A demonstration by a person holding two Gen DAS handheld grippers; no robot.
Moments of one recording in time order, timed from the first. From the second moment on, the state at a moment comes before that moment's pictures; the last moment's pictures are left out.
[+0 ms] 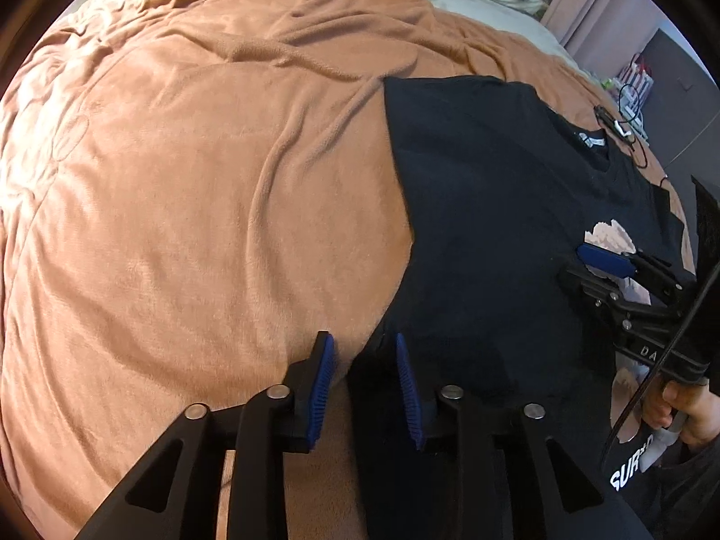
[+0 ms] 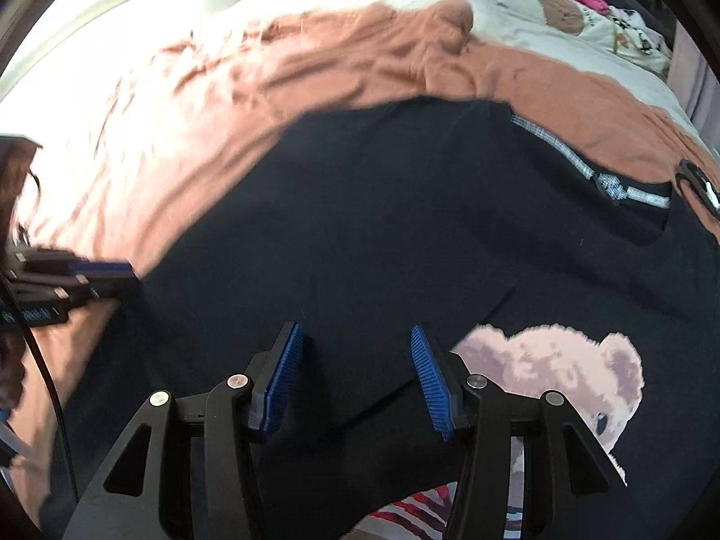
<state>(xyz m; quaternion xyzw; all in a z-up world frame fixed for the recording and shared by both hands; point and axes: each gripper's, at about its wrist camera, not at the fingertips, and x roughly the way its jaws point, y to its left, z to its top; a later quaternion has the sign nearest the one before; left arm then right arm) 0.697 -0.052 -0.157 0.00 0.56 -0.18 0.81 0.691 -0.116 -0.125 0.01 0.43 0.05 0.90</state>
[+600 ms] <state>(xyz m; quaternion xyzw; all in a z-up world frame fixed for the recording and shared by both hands) 0.655 -0.096 -0.092 0.02 0.53 -0.19 0.83 0.603 -0.202 -0.071 0.06 0.43 0.01 0.90</state>
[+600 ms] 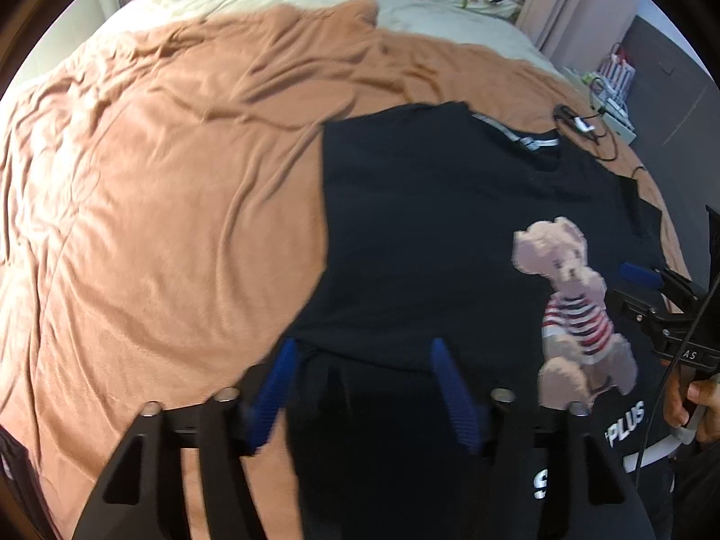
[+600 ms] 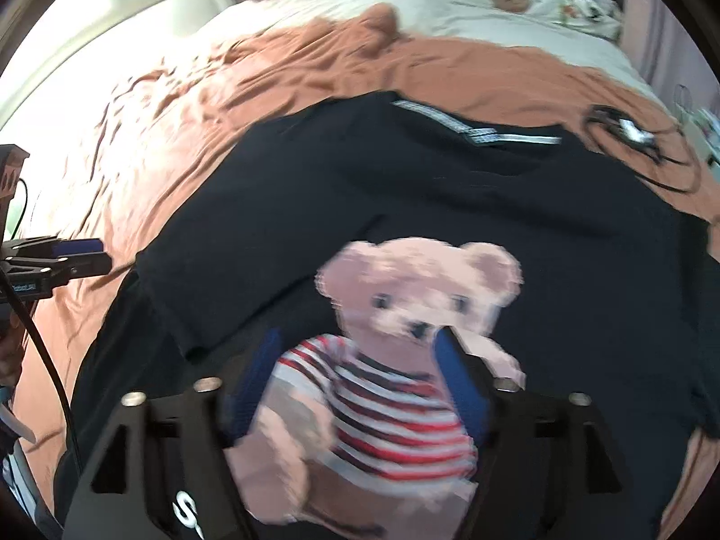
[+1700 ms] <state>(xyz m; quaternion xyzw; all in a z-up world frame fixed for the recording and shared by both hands) 0.622 -0.382 -0.037 0.07 0.47 -0.31 0.83 0.398 -0.429 -0.021 0.16 0.38 -0.16 0.90</state>
